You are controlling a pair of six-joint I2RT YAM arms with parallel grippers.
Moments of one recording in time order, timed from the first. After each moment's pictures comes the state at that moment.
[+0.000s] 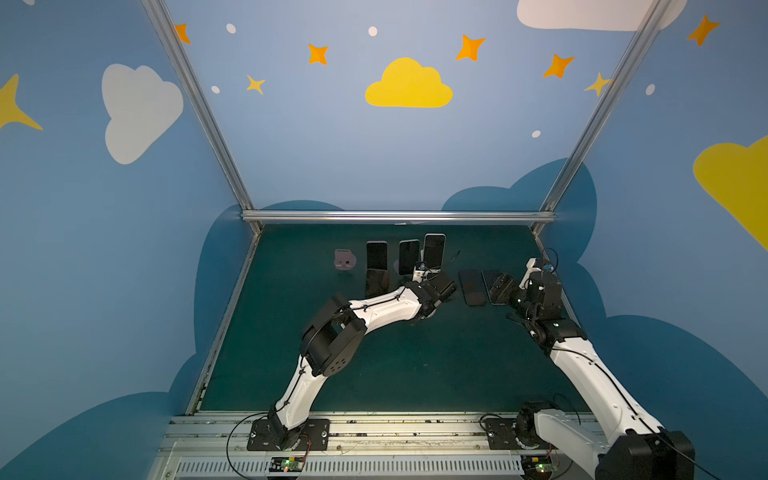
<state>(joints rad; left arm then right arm) -0.91 2.13 1.63 -0.61 -0.56 -0.73 0.14 1.01 0.69 -0.18 0.03 0.57</state>
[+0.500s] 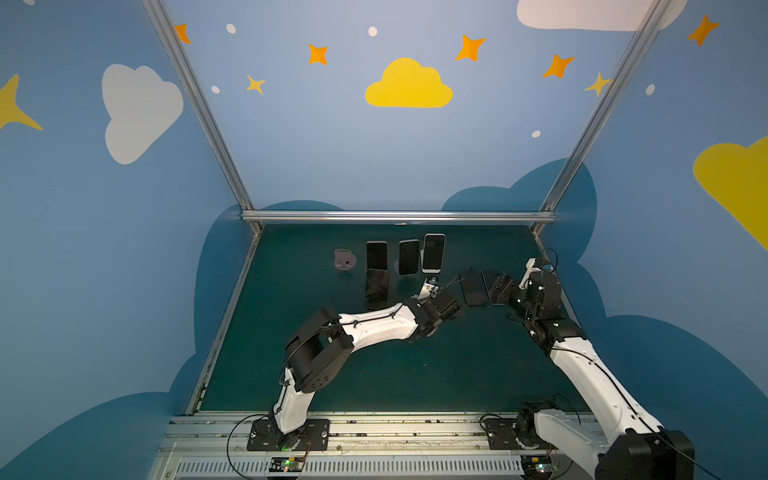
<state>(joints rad) -1.05 1.93 1.43 -0.51 -0.57 -0.56 0.14 1.02 0.69 -0.18 0.02 0.57</state>
